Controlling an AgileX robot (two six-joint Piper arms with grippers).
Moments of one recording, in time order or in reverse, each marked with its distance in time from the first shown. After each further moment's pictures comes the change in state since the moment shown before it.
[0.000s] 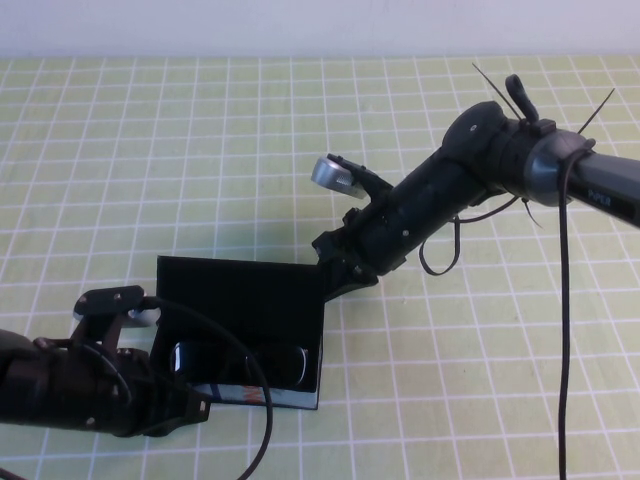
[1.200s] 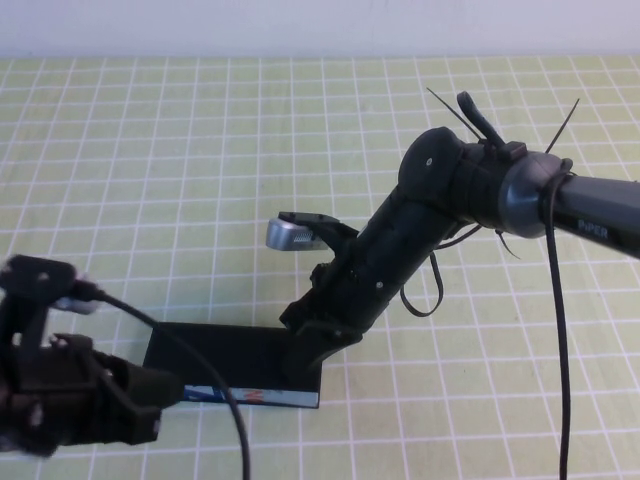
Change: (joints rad) right arm 0.153 -0.138 0.161 -0.130 -0.008 0.060; left arm 0.000 -0.489 0.000 0.328 0.159 -0.349
